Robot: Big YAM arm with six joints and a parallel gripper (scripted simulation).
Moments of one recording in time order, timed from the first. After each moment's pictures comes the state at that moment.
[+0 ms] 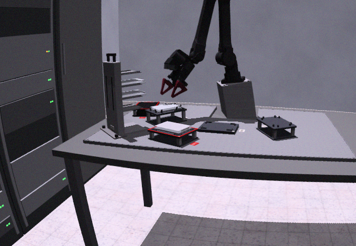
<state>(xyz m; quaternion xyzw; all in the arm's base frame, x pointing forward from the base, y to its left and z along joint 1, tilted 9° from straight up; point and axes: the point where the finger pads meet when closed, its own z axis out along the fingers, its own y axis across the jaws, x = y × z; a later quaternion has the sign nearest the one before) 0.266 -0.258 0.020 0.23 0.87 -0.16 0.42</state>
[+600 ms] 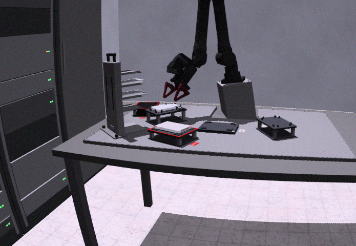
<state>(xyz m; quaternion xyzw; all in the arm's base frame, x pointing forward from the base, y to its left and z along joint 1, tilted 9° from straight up) 0.255 -0.255 -0.001 0.23 0.87 -0.16 0.42</state>
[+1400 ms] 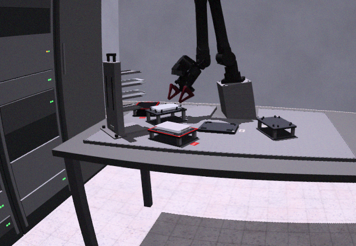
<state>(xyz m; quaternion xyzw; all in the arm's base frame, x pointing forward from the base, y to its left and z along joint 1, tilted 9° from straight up) 0.234 -0.243 -0.017 0.23 0.87 -0.16 0.42</state>
